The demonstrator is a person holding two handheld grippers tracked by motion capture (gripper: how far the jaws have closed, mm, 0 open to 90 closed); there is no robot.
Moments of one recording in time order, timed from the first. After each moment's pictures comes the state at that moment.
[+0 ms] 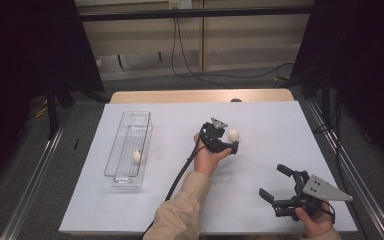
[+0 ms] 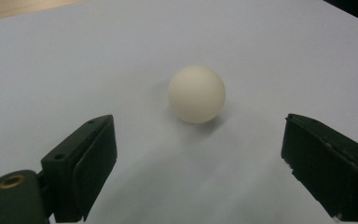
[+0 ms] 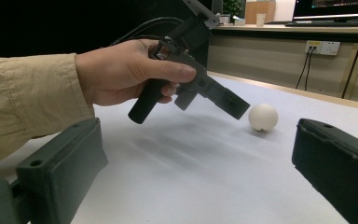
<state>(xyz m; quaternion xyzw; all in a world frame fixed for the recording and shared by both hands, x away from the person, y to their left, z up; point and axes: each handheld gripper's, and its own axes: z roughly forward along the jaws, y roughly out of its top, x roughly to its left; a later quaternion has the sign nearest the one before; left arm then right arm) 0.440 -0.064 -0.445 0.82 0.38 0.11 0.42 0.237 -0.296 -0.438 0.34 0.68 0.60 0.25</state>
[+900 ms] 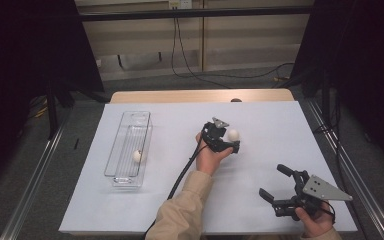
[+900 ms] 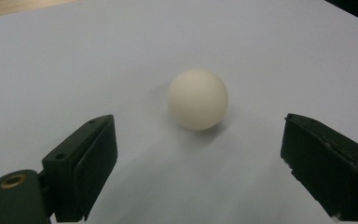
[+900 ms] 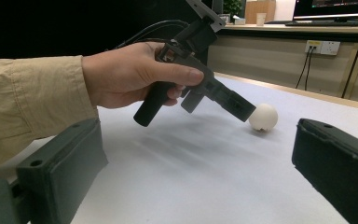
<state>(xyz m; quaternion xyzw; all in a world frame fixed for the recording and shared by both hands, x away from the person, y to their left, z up) 0.444 -0.069 -0.450 0.81 0.39 0.11 0.42 0.237 -0.297 -0.438 0.34 0.68 0.60 0.25</state>
